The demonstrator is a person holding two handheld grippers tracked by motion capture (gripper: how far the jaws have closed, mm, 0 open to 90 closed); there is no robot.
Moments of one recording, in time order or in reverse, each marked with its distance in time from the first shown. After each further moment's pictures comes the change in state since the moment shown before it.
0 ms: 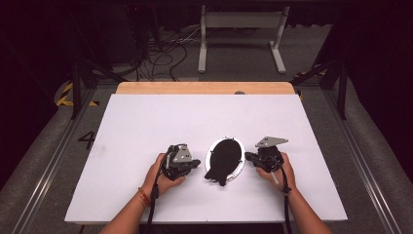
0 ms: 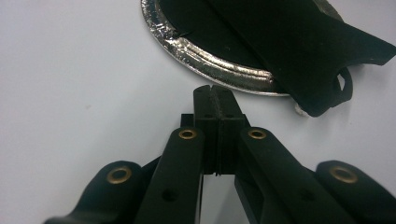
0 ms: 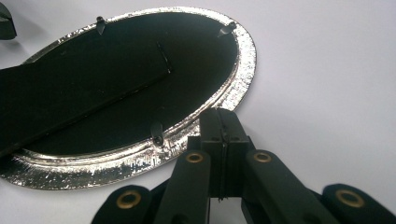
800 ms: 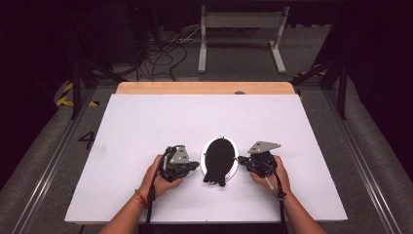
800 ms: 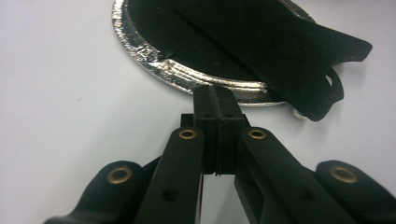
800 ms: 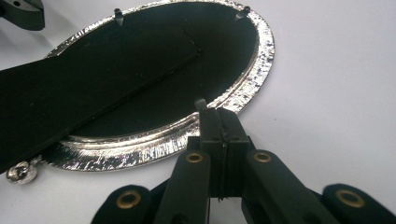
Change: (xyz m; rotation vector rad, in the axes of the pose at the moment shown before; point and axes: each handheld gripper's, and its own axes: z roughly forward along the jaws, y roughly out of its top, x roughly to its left) left arm -0.003 -0.003 -0.007 -0.008 -0.037 -0.012; right arm 0.024 0.000 0.004 -0.017 0.038 -0.063
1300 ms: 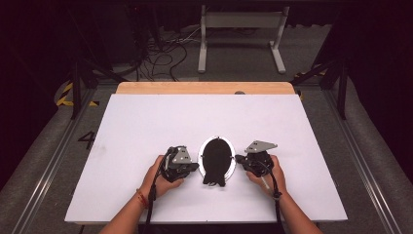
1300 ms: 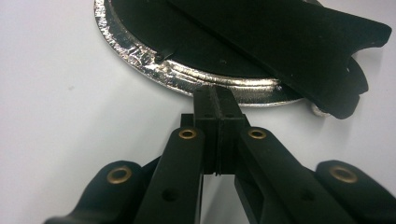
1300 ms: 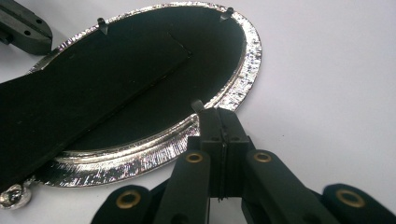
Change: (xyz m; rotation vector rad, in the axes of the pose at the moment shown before) left arm 0.002 -0.002 0.007 0.040 -0.002 -0.003; right arm 0.006 0.004 0.008 -0.014 -0.030 -0.010
